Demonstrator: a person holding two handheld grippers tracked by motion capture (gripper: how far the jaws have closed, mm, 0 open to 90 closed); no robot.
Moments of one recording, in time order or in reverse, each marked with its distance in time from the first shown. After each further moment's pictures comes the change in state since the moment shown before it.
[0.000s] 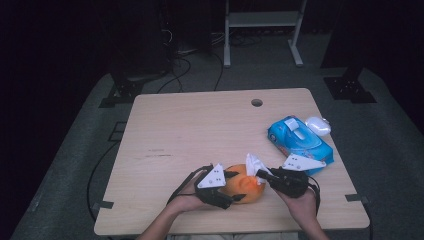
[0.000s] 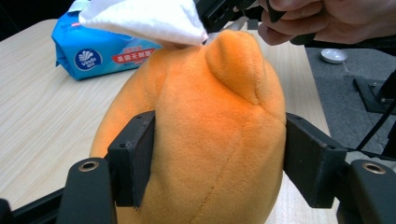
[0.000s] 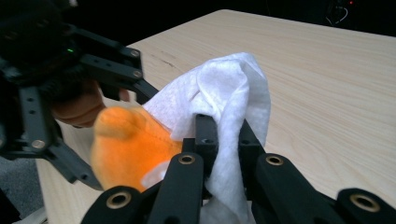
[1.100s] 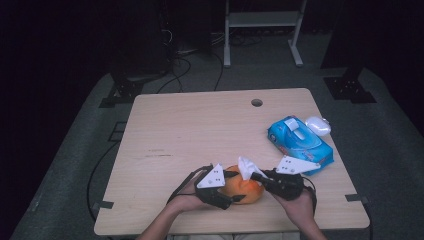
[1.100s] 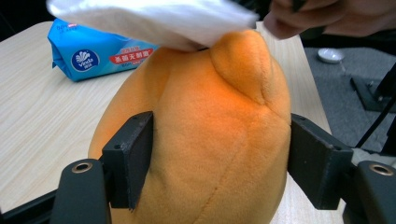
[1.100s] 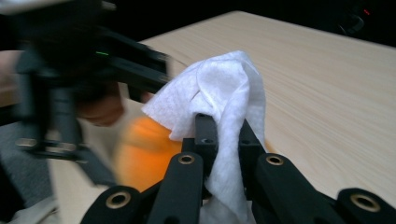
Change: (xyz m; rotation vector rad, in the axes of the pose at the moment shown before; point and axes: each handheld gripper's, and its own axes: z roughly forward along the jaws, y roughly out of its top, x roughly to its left) left arm 0.003 -0.004 0.002 -0.019 -0.007 0.004; right arm 0.007 0.005 0.005 0.015 0.026 -0.052
